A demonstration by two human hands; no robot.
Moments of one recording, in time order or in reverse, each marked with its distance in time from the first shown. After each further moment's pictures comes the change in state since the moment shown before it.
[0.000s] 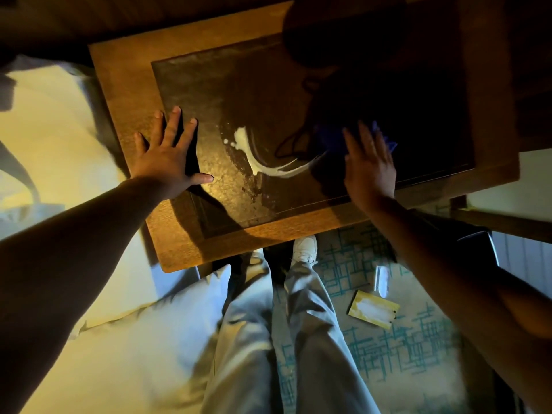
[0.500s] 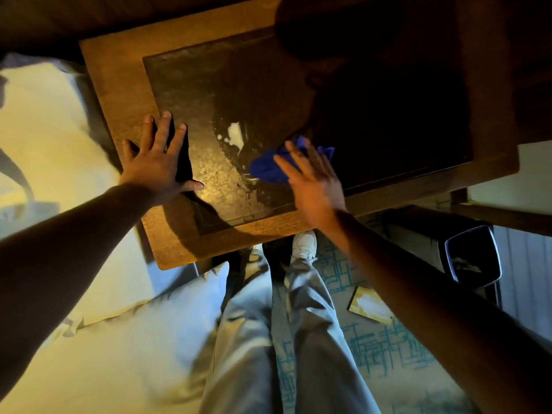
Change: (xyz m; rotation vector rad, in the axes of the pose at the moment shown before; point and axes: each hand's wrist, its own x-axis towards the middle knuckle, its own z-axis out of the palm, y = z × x) left_hand -0.016 -0.004 0.004 0.060 -0.022 0.018; right_hand -0.030 -0.066 0.027 0.020 -0.017 -0.345
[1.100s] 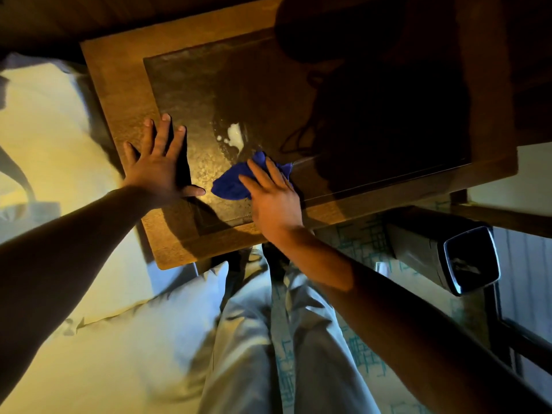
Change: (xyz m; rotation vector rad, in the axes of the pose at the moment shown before) left_hand -0.003 0.005 0.001 -0.048 -0.041 -0.029; right_hand 0.003 -0.080 0.006 0.176 0.054 0.015
